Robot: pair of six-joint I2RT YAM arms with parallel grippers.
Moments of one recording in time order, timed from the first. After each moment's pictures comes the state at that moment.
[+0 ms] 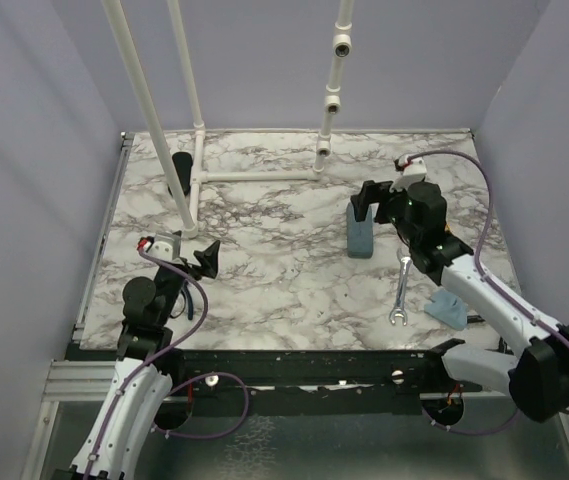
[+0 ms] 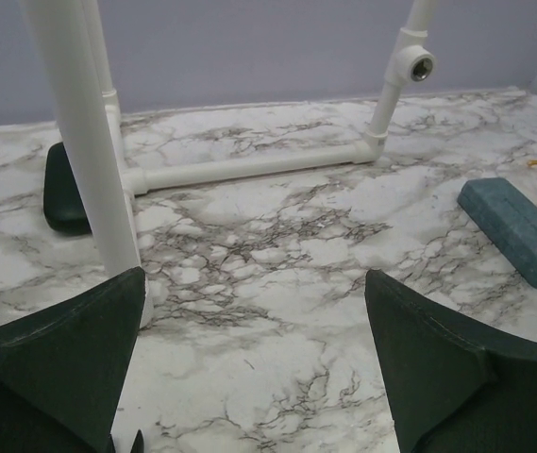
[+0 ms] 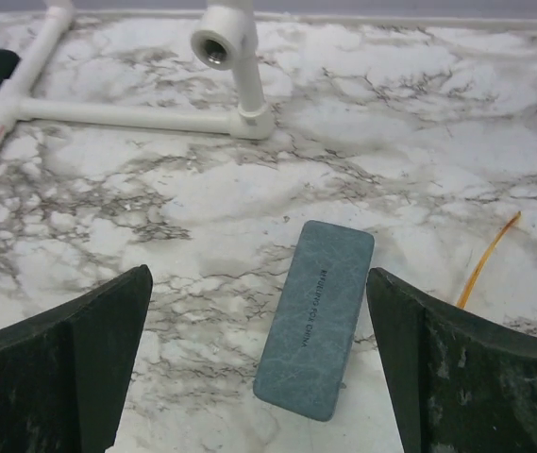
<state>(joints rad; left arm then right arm) -0.19 0.32 0.19 0.26 0.13 -0.10 0.41 1.22 0.85 0.06 0.13 0.19</state>
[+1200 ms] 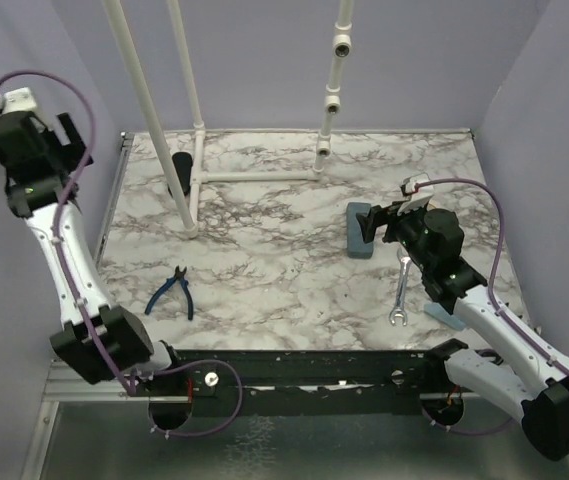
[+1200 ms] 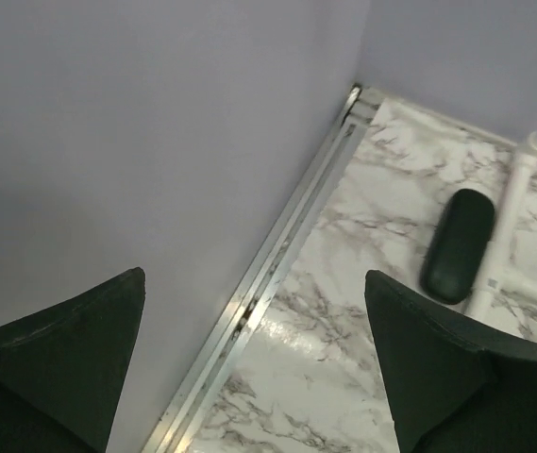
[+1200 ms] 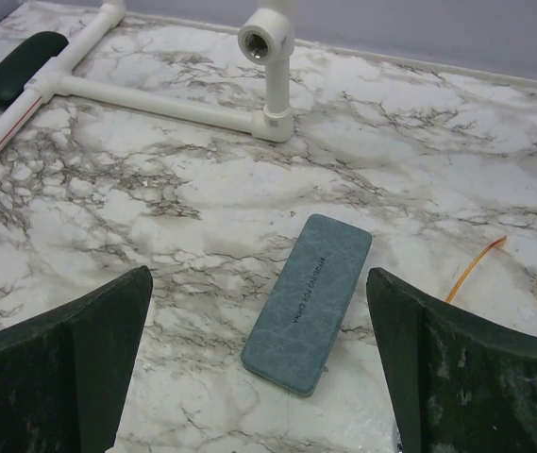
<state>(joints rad) 0.38 1.30 1.54 -0.49 -0.06 0.04 0.41 0.93 0.62 0.16 0.03 0.06</state>
